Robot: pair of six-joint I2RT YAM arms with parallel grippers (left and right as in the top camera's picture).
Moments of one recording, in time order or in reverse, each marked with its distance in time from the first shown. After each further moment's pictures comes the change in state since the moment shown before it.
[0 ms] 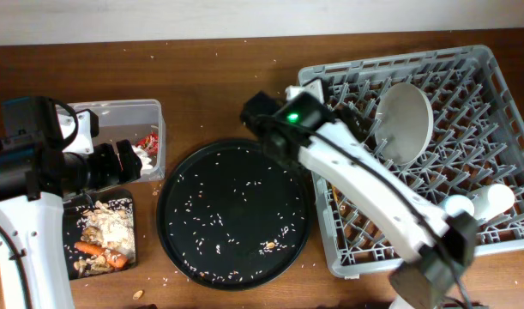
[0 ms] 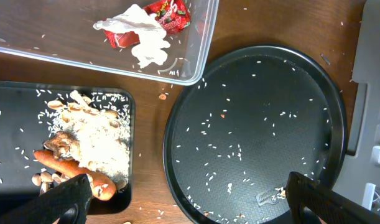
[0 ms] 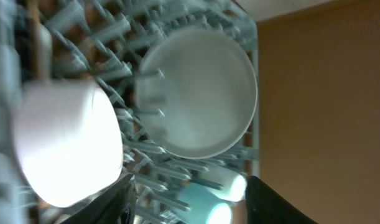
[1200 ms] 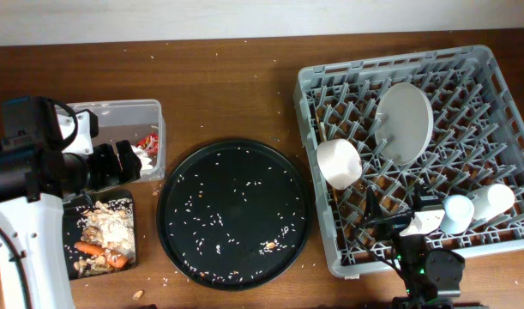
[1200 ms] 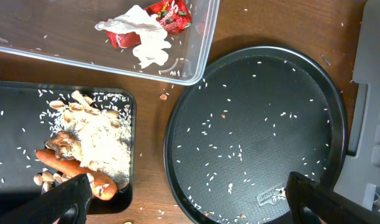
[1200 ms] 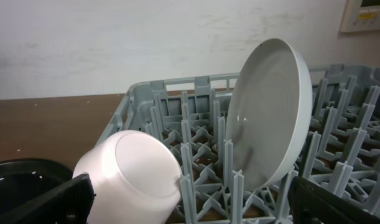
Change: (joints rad) left arm 0.000 -0.005 0.000 0.000 -0.003 0.000; right arm -0.729 -1.835 -1.848 1.540 -1.027 -0.420
